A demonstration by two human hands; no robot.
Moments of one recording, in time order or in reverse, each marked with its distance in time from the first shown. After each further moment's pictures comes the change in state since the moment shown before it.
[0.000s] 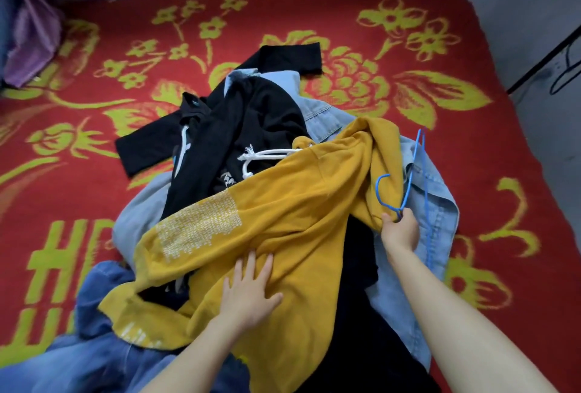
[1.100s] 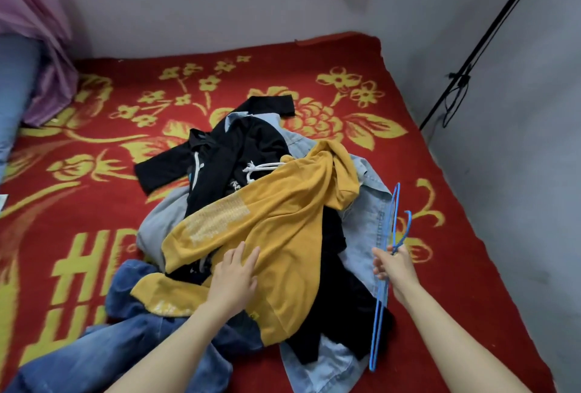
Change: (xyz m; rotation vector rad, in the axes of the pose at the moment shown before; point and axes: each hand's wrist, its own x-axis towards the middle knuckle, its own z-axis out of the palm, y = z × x) left_hand -0.140 -0.037 -0.026 0.229 0.400 0.238; right_hand -0.183 0.031 -0.155 0.369 -0.229 0.105
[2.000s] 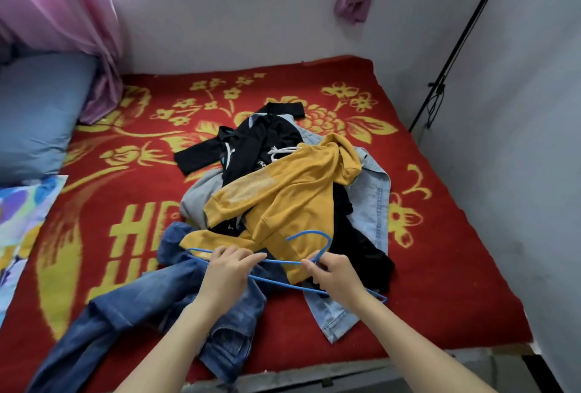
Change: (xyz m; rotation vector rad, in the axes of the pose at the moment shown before) left_hand -0.214 -0.047 -0.015 -0.120 0.693 0.376; right_hand -0.261 0.065 0.060 -0.365 -0.439 -0.649
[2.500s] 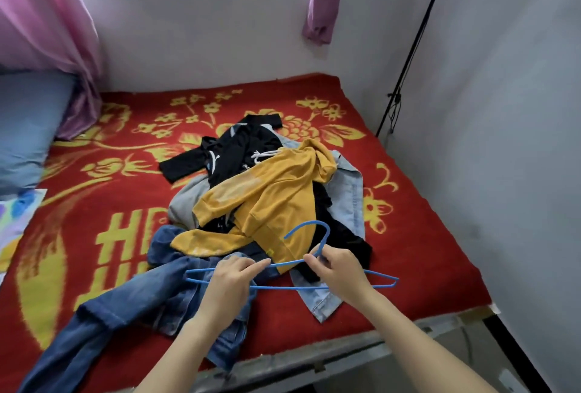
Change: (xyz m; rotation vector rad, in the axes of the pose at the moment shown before) left_hand -0.067 0.039 -0.032 -0.186 0.116 0.118; right_hand -0.090 -0.024 0.008 -0.317 0.192 -0.169
